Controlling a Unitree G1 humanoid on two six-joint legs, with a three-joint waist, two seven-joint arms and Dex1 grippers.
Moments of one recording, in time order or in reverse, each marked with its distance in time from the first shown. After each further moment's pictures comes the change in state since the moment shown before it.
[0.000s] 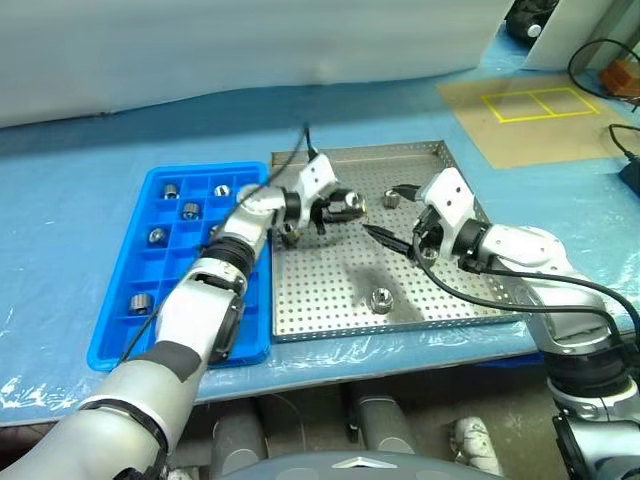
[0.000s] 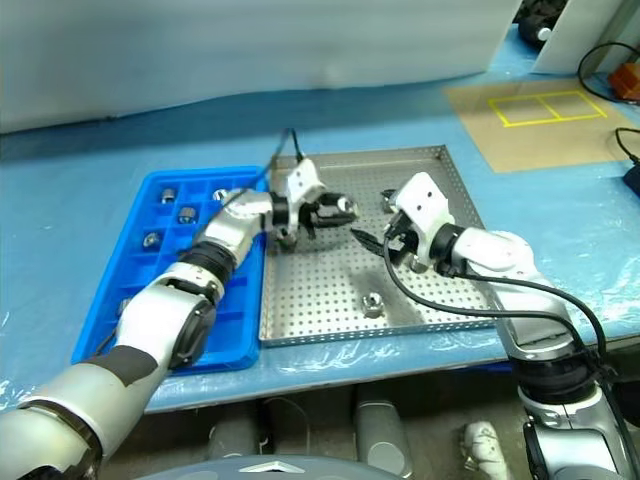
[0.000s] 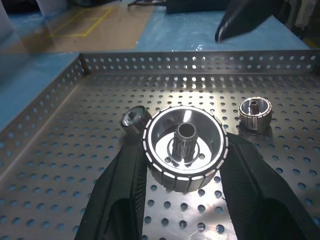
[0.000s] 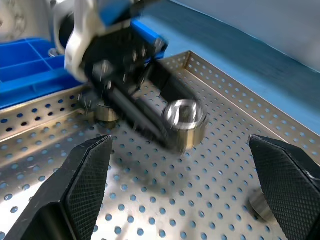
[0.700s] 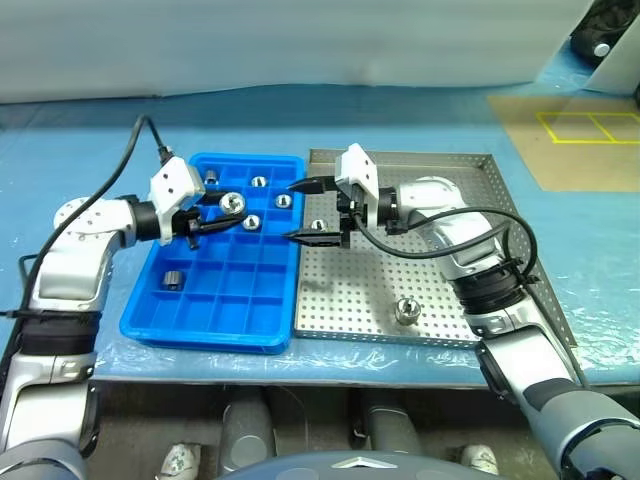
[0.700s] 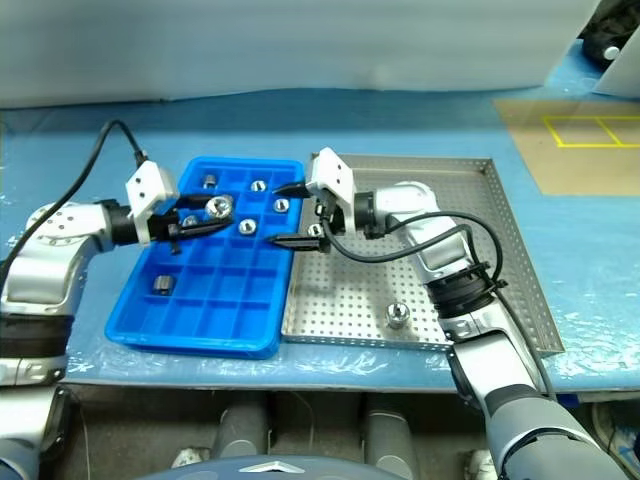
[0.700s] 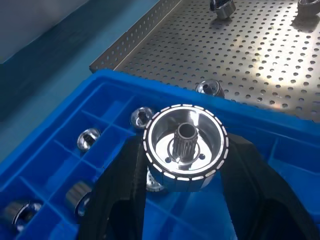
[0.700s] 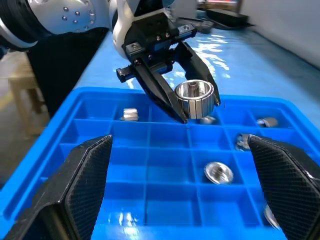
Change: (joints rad) left arm 0.664 0.565 0.191 -1.080 -0.221 0.550 0.024; right arm -0.411 0.296 0.222 0.522 0.019 -0.258 0.455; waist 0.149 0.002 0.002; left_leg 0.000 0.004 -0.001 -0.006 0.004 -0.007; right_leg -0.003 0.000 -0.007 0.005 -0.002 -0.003
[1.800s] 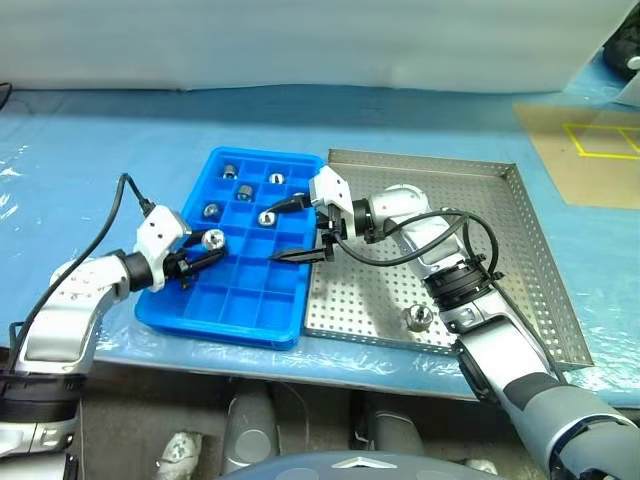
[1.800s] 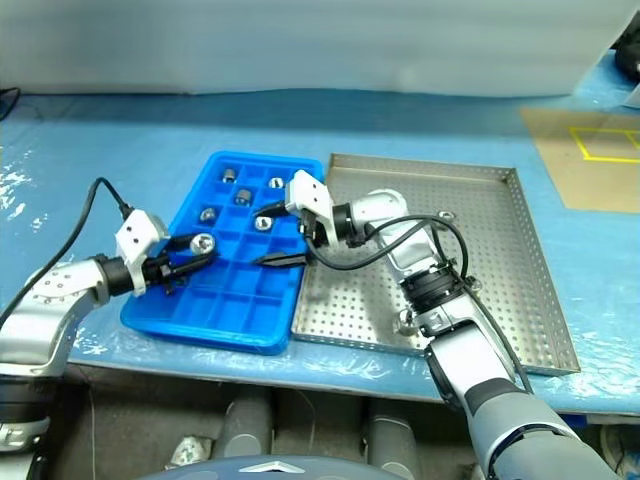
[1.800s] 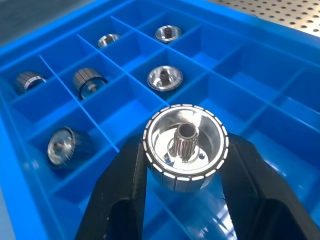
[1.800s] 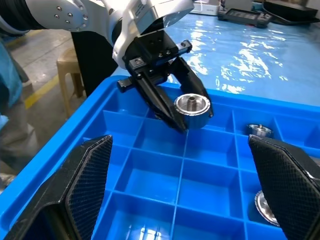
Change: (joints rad) left arm 0.172 -0.040 -0.023 0.030 -0.019 -0.064 0.226; right arm -0.006 0.056 0.031 0.125 -0.089 -0.115 0.068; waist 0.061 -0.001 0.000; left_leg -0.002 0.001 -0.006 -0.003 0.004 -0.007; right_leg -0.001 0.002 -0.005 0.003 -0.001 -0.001
